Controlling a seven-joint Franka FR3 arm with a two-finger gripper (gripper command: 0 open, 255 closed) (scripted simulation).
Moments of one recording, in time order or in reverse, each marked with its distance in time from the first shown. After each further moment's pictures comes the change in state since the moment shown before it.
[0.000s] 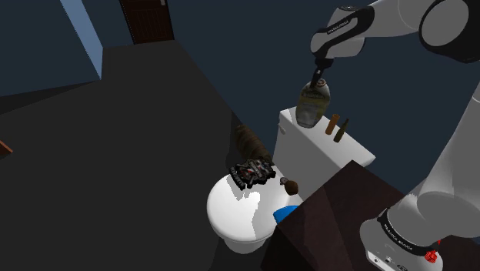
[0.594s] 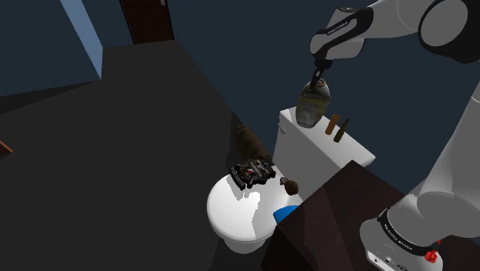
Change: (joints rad) arm 0.001 0.003 0.002 -0.008 0.003 0.015 0.000
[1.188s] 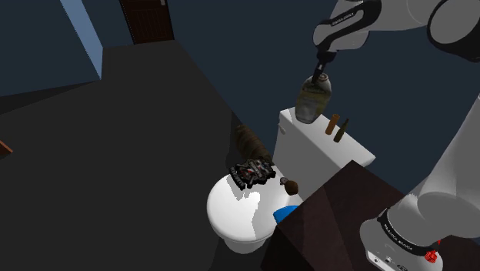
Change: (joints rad) arm 0.008 -0.039 -0.011 0.035 -0.027 -0.076 0.015
